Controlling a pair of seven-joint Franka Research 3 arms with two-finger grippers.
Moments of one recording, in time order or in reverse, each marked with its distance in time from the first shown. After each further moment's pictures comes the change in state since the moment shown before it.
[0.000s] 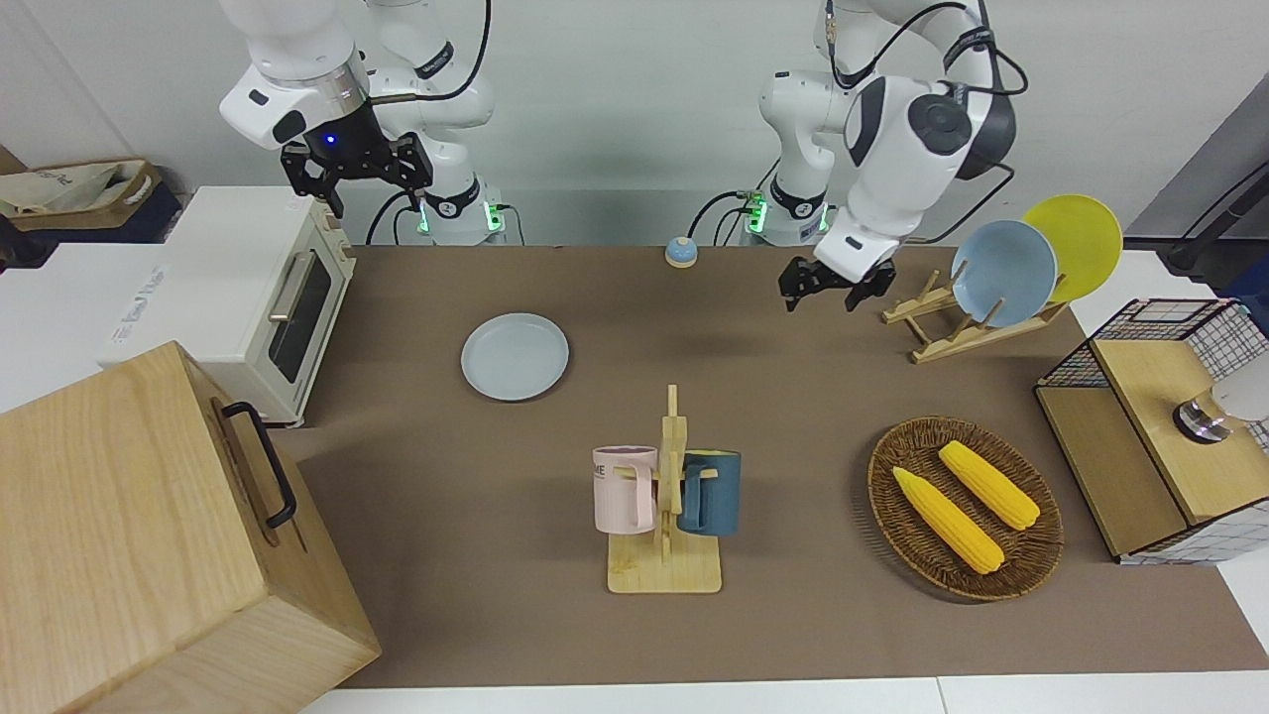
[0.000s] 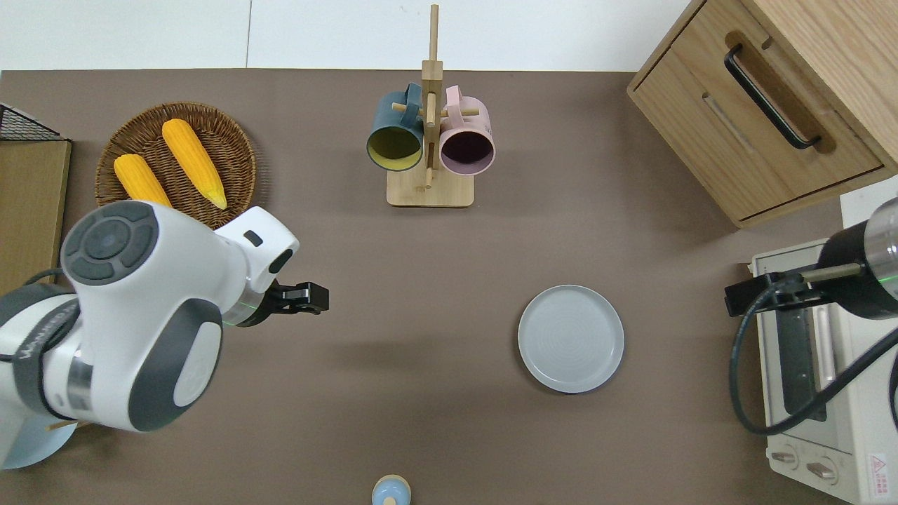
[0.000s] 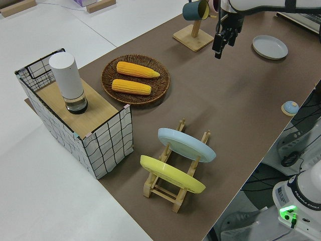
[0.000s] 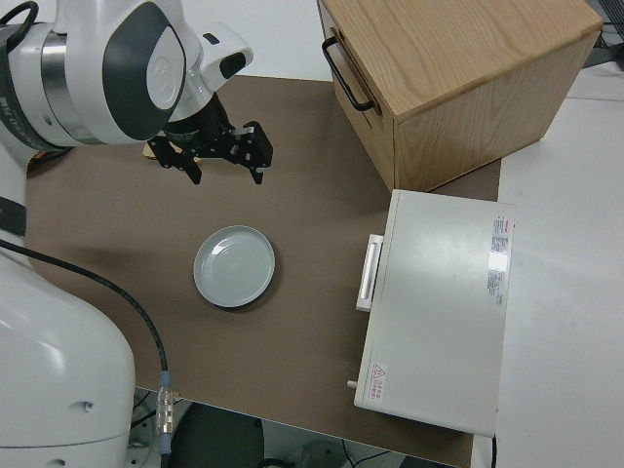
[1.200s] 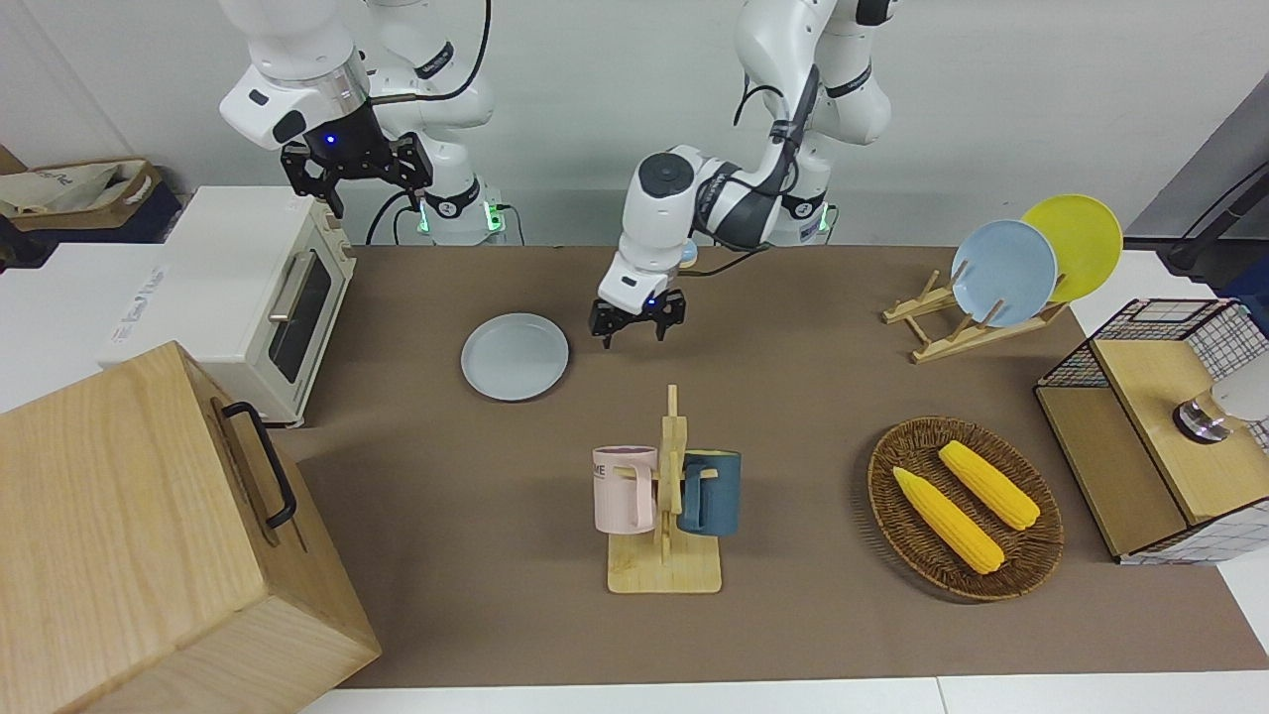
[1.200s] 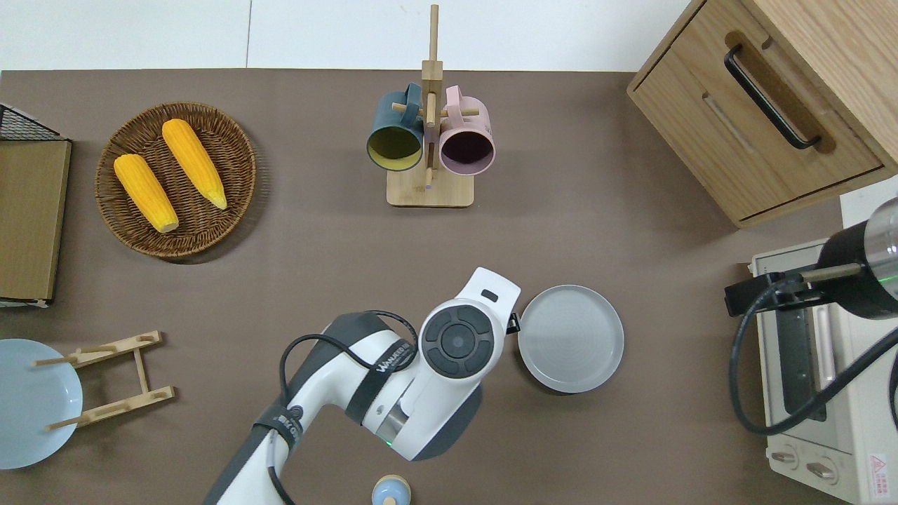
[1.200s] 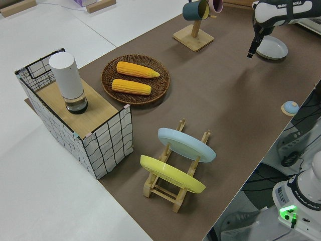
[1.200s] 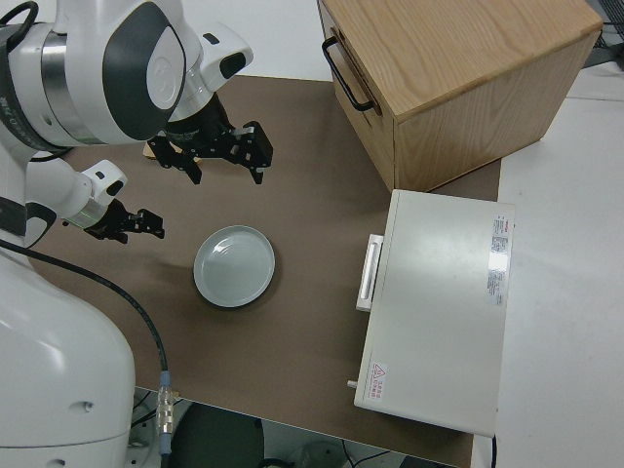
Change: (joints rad) left arm -0.460 0.243 -0.006 -0.043 -0.003 0.434 -0.621; right arm 0.000 0.000 0.000 0.000 0.000 0.000 0.000
